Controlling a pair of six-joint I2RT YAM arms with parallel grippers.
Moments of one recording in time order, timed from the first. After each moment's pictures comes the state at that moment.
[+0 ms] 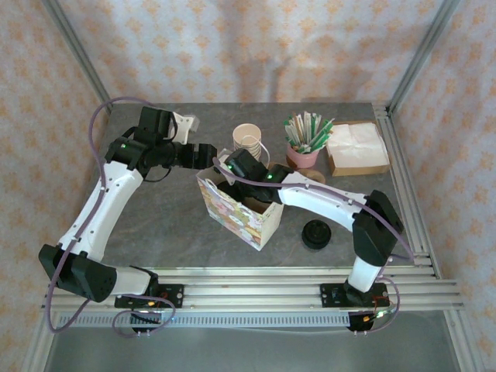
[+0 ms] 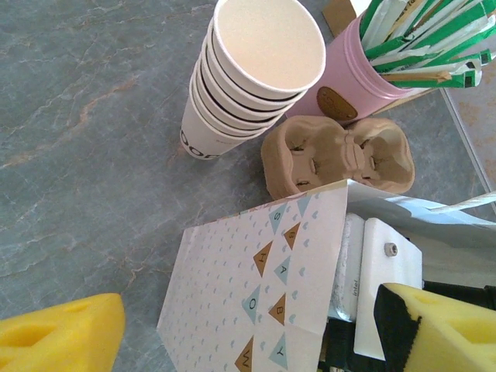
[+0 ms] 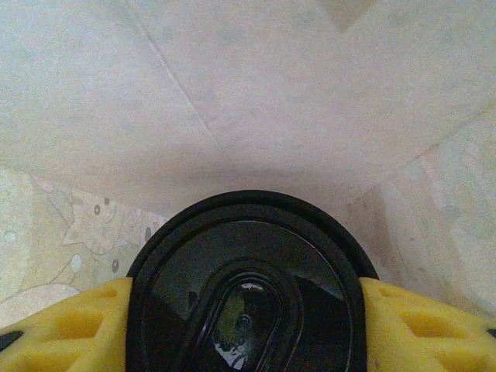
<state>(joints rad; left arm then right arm) -0.24 1.35 1.45 -0.95 0.38 -0.20 0.92 1.74 1.38 -0.54 -0.04 0.09</state>
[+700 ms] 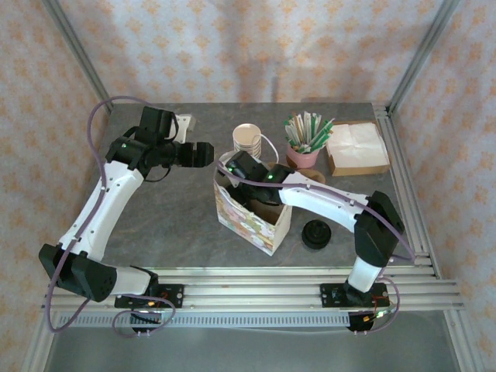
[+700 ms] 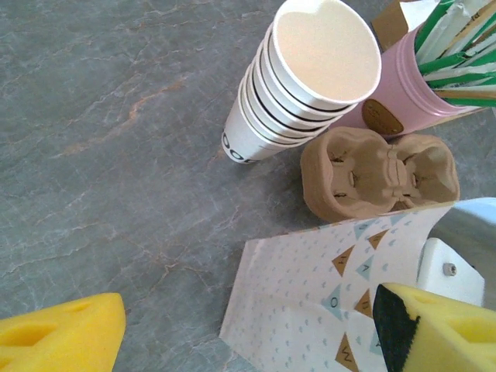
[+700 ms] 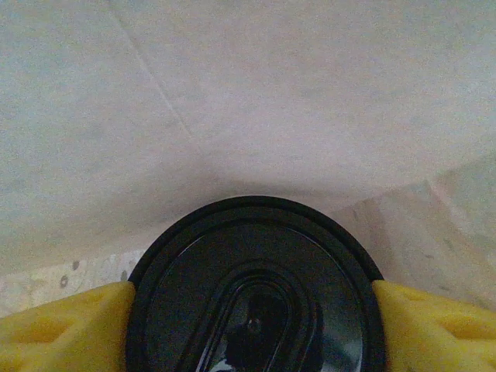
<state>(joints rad) -0.24 1.35 1.46 -0.96 0.26 -0.25 0.92 1.71 1.40 -0.64 0.03 0.12</state>
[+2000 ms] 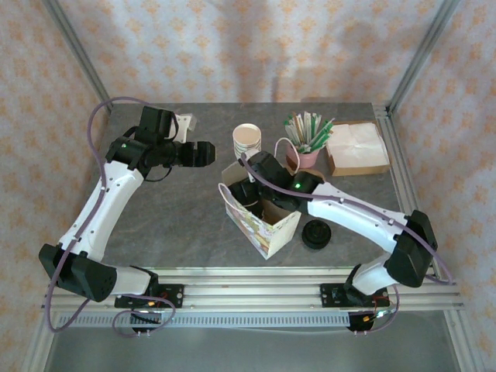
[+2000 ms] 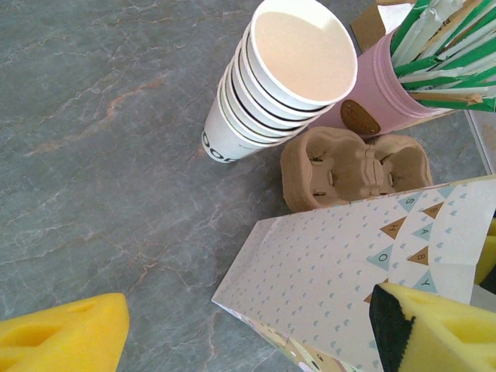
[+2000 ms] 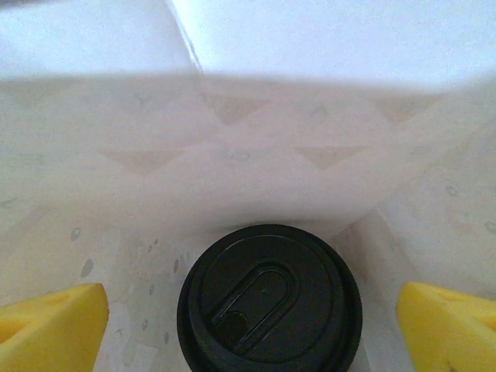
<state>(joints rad) -0.24 1.35 1.46 -0.95 0.31 -0.27 0.92 1.46 1.25 -0.55 0.17 0.30</state>
